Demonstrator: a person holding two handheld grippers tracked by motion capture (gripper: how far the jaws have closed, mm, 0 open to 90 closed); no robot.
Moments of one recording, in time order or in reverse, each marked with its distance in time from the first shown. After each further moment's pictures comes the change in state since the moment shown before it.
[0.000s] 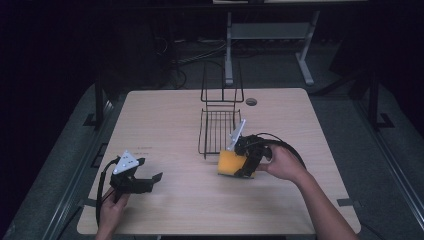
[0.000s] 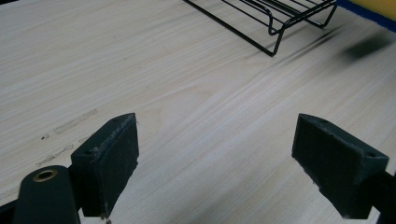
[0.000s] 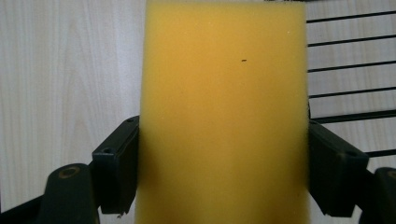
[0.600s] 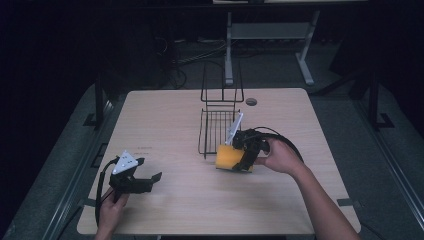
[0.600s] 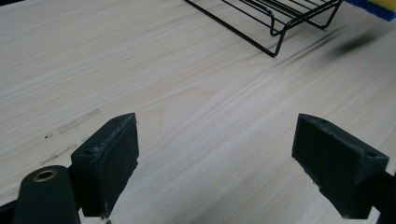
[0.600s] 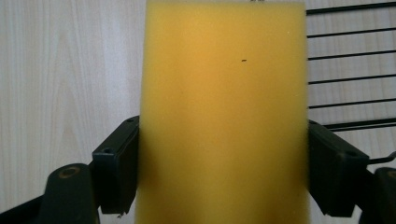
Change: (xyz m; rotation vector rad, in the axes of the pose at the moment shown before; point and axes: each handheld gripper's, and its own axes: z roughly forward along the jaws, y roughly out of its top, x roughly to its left) left arm 0.001 0.000 -0.001 -0.005 0.005 -0.004; right arm -0.012 0.010 -0.006 -0.005 -0.008 -0.008
